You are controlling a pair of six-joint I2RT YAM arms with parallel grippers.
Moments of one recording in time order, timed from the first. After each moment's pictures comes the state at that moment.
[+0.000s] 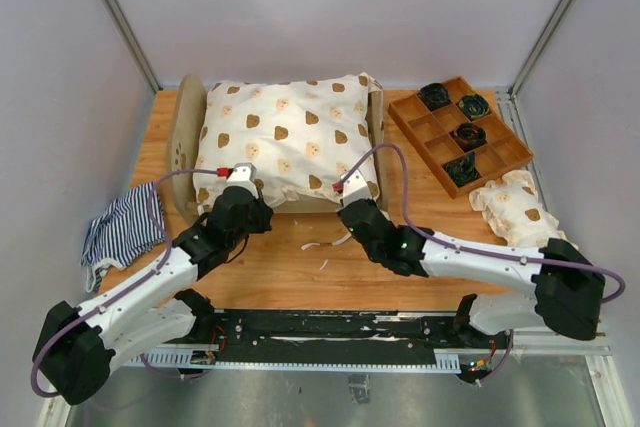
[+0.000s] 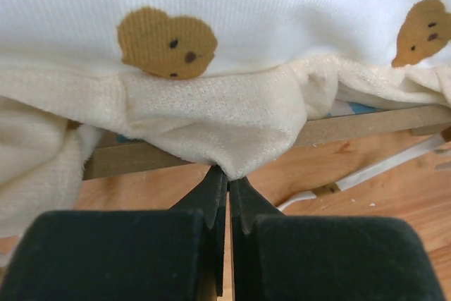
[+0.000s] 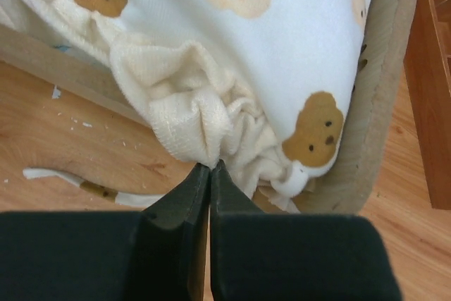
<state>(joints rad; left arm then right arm) -0.62 0.89 0.49 -0.13 -0.26 -0.53 1.10 1.33 0.77 -0.02 0.71 0.15</state>
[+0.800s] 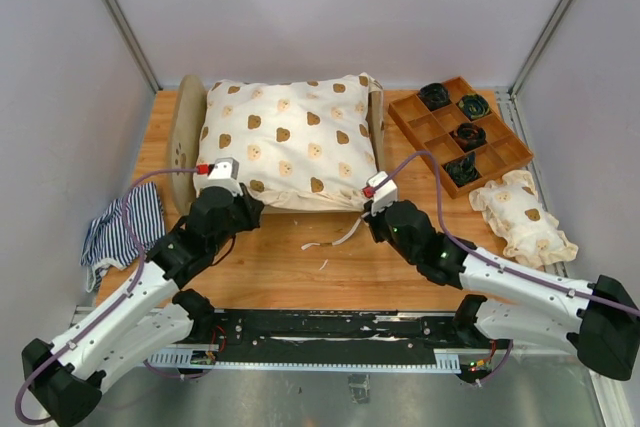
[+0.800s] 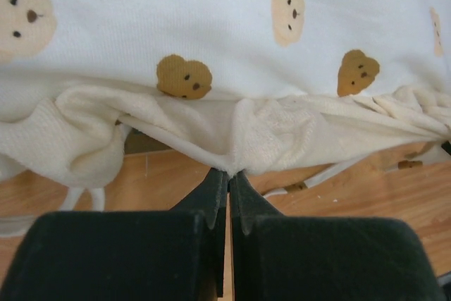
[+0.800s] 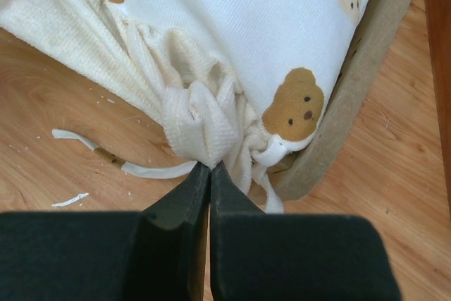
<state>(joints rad) -0.62 0.72 0.60 -0.32 -0.31 -0.52 0.96 1.00 0.55 0.04 0.40 0.04</state>
